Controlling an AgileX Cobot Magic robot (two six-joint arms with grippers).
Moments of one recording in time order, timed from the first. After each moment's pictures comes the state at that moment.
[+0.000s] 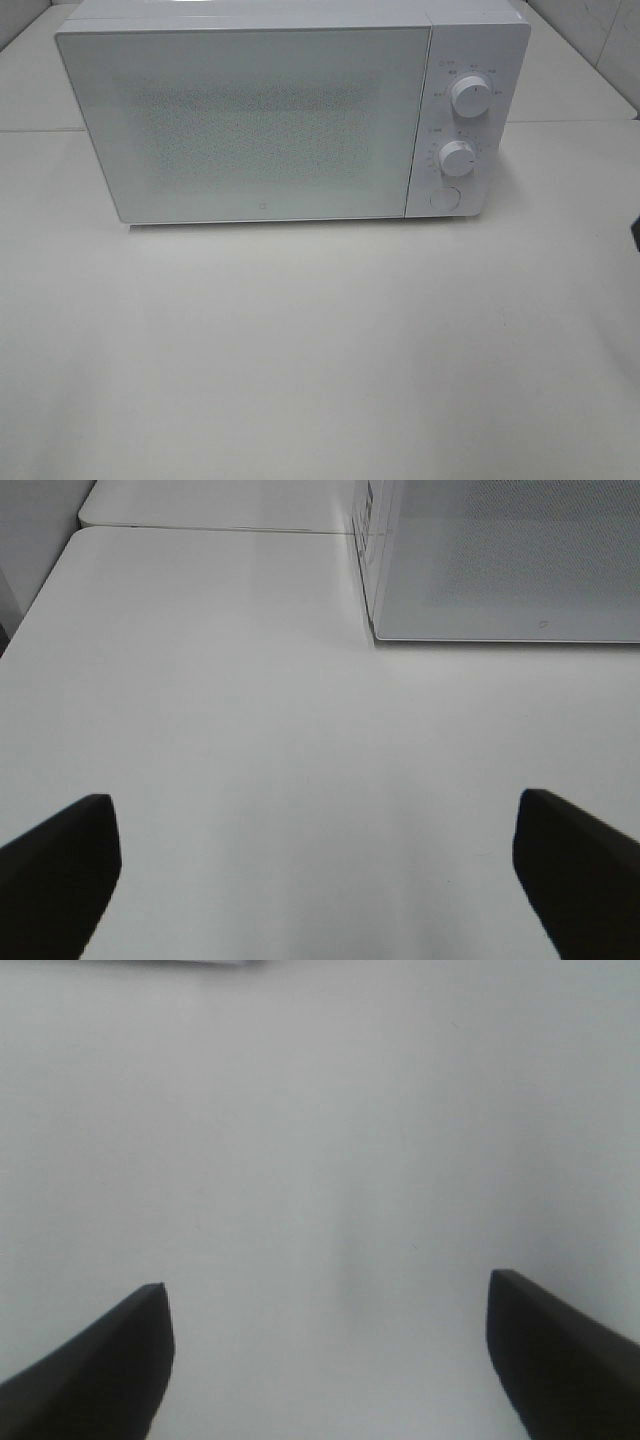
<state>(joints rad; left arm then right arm) -0.03 0.00 -0.50 -0.03 1.04 -0.01 0.10 1.04 -0.71 -0.06 0.74 0.07</state>
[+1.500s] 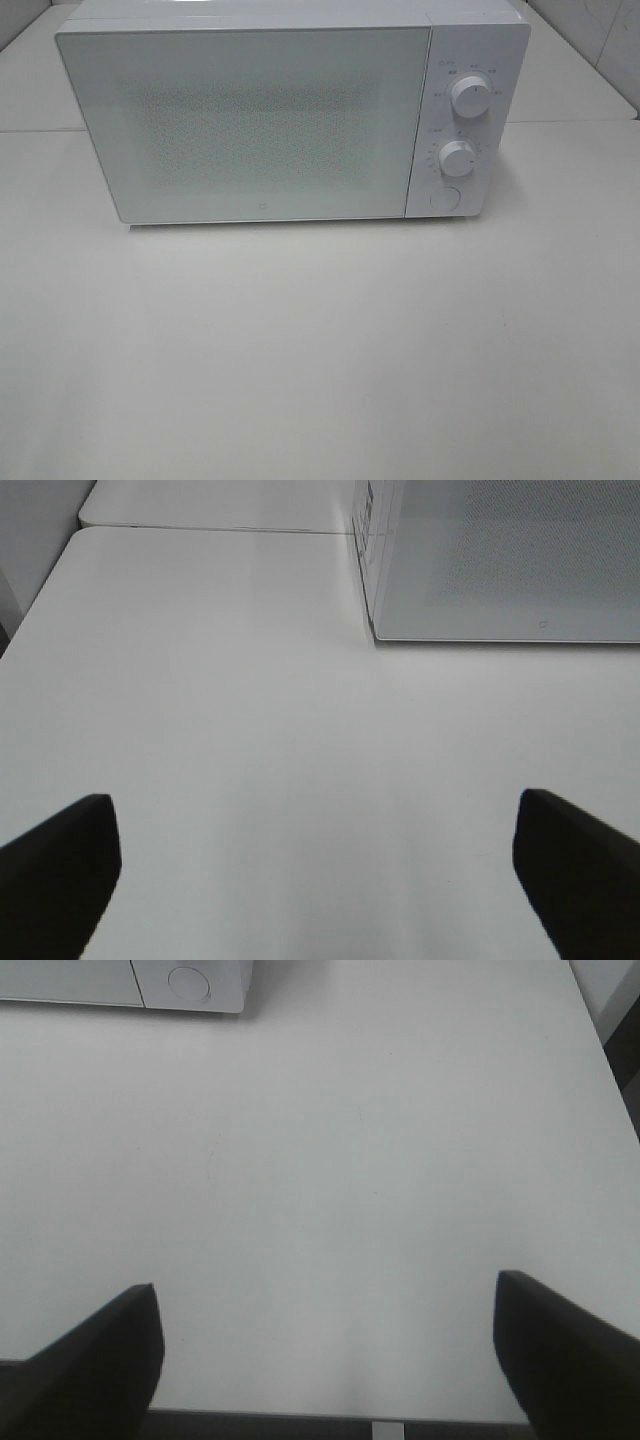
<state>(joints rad) -0.03 0.00 -0.50 -0.03 1.04 -0.01 0.01 0.11 -0.51 0.05 1.06 -0.12</state>
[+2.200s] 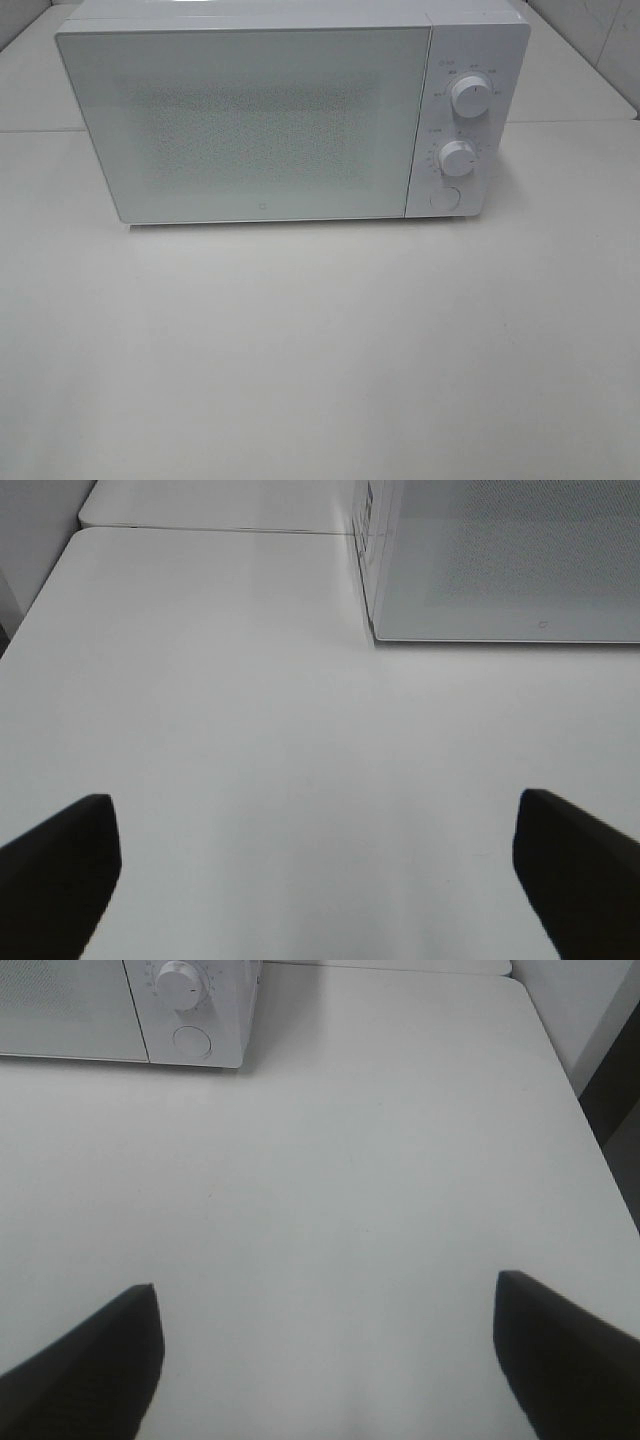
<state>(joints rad) -0.03 0.00 -0.50 -0.03 1.04 -0.01 0.01 0.00 -0.50 0.04 1.06 -0.11</state>
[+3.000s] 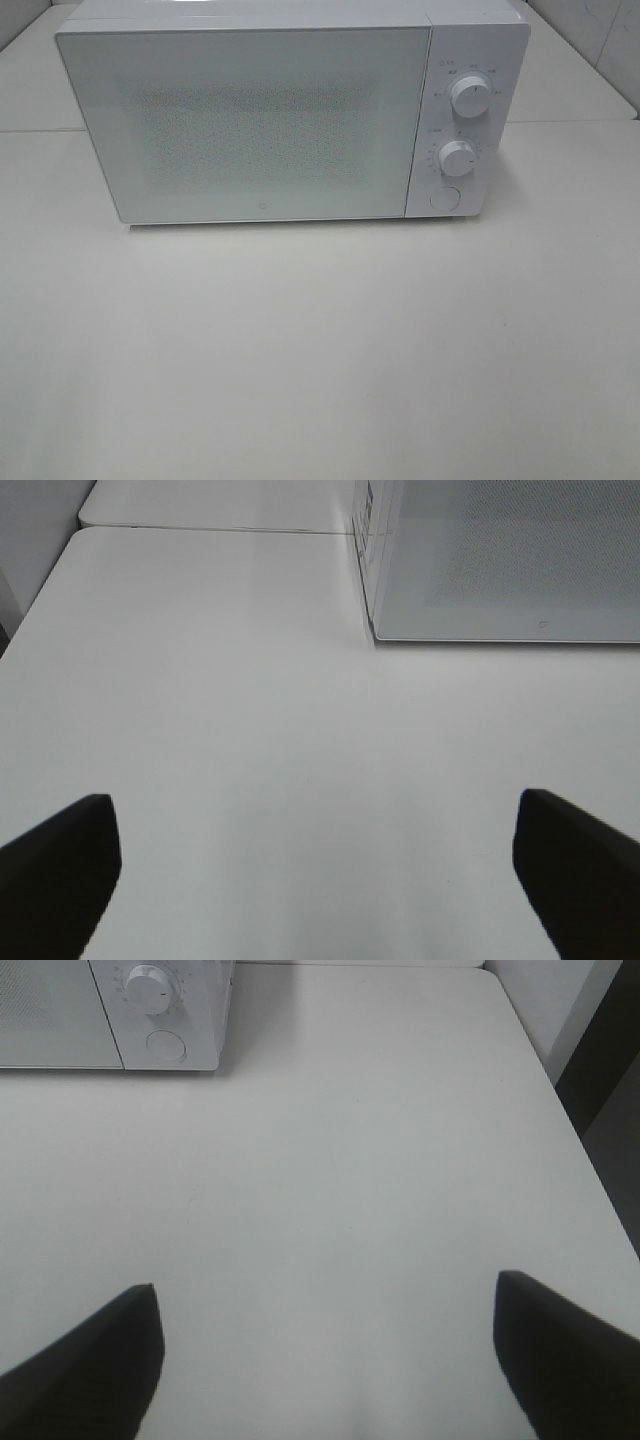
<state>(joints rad) -0.03 0.00 -0.50 -0.03 1.04 -0.01 0.01 0.00 -0.50 0.00 1.06 -0.05</state>
